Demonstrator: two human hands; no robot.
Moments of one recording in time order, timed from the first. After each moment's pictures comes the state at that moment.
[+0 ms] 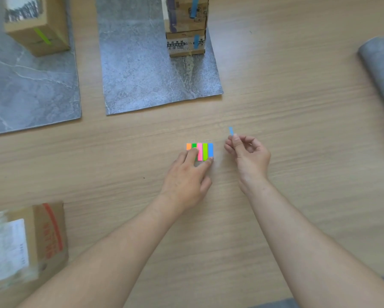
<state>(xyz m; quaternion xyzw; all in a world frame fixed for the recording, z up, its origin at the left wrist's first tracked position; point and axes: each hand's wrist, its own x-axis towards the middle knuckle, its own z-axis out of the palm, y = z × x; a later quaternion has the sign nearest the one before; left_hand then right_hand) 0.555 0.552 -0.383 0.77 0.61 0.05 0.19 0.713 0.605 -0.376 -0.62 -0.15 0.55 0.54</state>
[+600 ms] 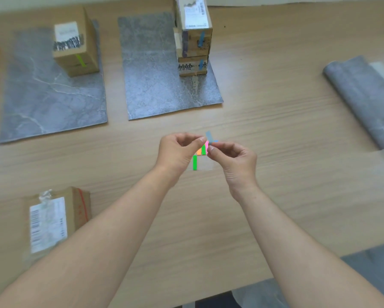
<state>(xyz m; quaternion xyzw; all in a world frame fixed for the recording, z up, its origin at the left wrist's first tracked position) 0.517 0.539 -0.281 0.37 0.63 0.43 0.53 0.662 0.520 -0.296 -0.56 -0.29 0.57 0.53</state>
